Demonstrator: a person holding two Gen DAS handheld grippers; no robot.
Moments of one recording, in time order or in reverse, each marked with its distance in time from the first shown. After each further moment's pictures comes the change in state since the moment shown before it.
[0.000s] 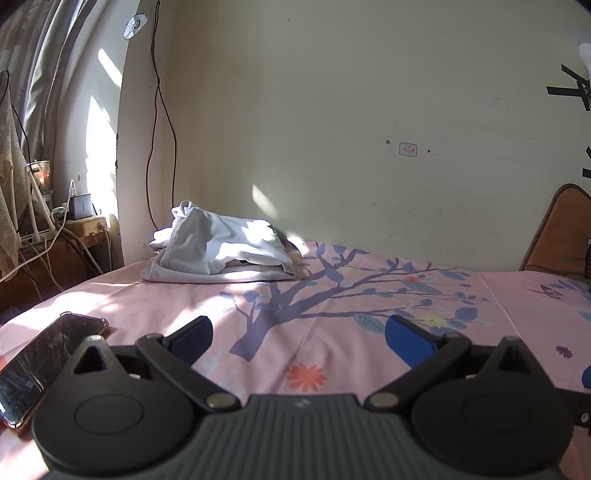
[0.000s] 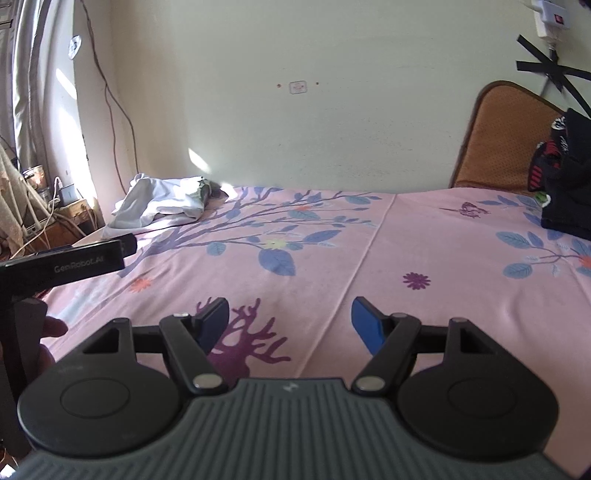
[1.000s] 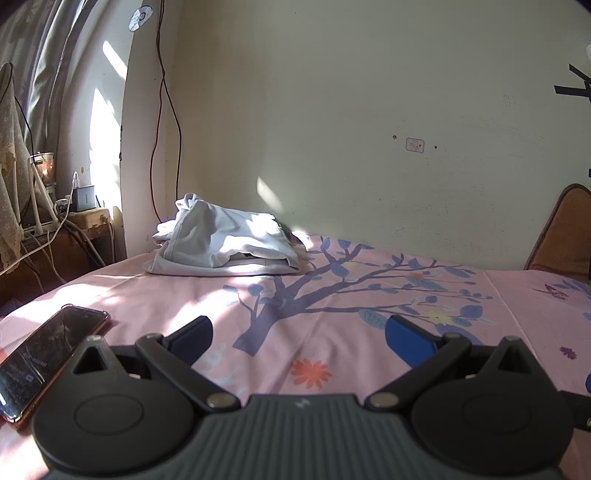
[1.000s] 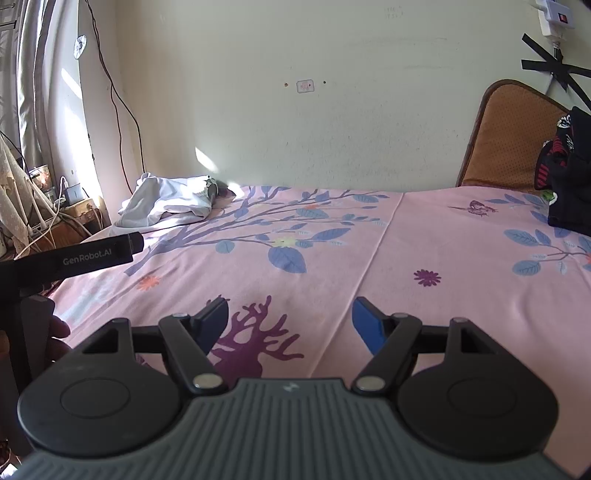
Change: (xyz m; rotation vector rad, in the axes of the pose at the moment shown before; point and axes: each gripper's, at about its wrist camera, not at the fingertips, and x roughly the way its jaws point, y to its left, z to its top) left arm 0.004 -0.002 0.000 -0.002 0.024 0.015; right arm -0.001 0.001 -0.001 0.012 -0.007 0.005
